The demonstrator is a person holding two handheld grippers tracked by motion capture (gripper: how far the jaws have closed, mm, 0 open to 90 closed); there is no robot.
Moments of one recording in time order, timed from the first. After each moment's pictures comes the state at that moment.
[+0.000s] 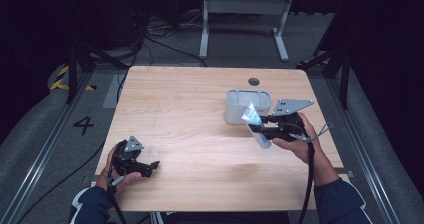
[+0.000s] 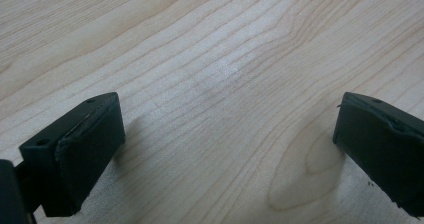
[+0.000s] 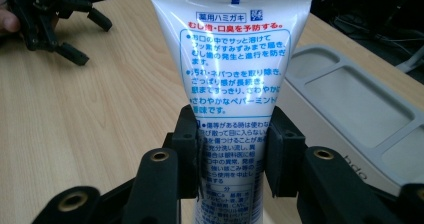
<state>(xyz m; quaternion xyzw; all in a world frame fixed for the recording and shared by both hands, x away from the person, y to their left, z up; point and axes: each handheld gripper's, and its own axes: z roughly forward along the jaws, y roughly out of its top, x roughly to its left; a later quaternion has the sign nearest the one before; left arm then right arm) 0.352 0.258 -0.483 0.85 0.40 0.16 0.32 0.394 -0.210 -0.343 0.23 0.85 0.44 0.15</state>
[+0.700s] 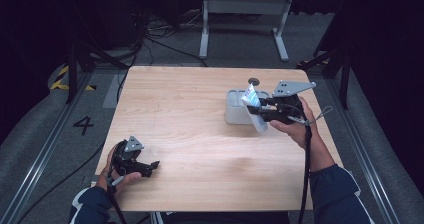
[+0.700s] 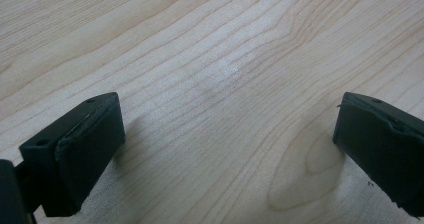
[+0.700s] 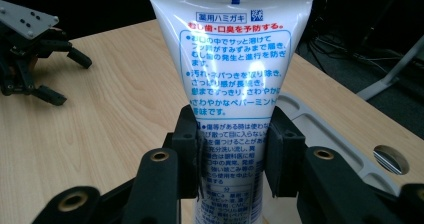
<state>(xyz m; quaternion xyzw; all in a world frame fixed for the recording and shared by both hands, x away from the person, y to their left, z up) 0.352 0.258 -0.483 0.85 0.40 0.16 0.32 0.422 -0.203 -0.313 0.24 0.83 0.47 0.18</state>
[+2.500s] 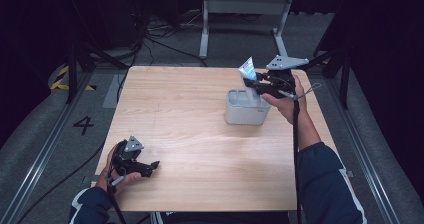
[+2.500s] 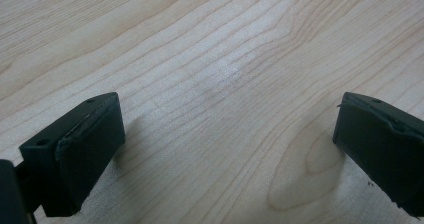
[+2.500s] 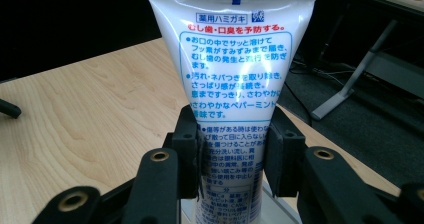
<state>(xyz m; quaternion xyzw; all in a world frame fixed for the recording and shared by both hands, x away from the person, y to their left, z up) 0.352 0.257 -0.483 0.85 0.40 0.16 0.32 0.480 -0.190 -0.296 0.27 0.80 0.48 0.23</state>
